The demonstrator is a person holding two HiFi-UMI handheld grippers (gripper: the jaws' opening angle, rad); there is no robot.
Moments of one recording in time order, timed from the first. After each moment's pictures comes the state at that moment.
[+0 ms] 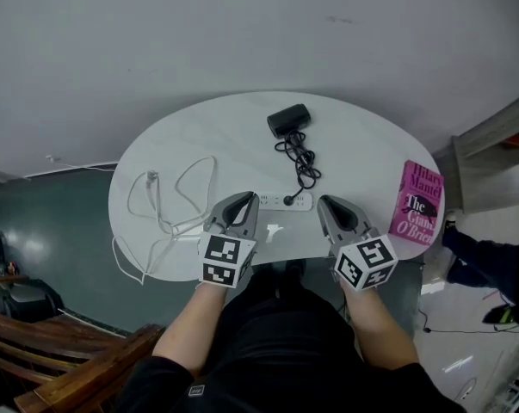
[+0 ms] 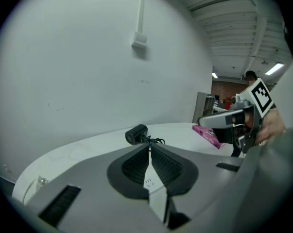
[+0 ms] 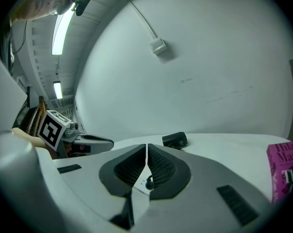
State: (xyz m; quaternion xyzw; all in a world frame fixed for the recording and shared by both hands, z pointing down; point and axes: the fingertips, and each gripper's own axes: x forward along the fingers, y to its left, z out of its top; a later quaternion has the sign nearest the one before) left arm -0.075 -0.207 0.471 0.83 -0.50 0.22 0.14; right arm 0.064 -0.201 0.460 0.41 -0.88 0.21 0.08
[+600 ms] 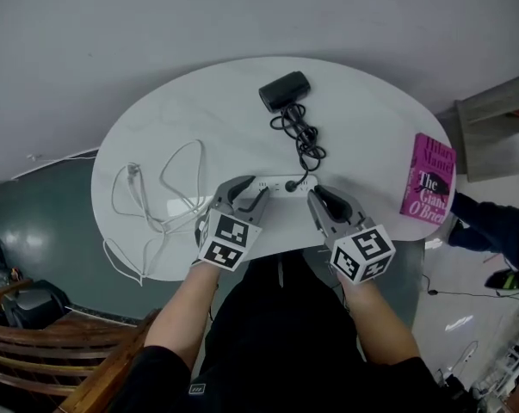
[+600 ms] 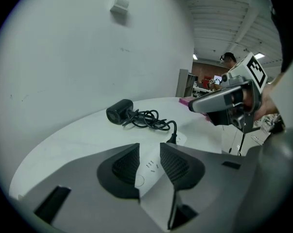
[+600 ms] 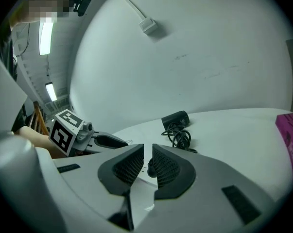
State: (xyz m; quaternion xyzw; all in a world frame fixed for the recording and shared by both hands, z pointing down) left arm -0.063 -0.224 0.566 0.86 -0.36 0.33 0.14; right arm 0.036 -0.206 0.525 0.41 -0.86 0.28 0.11
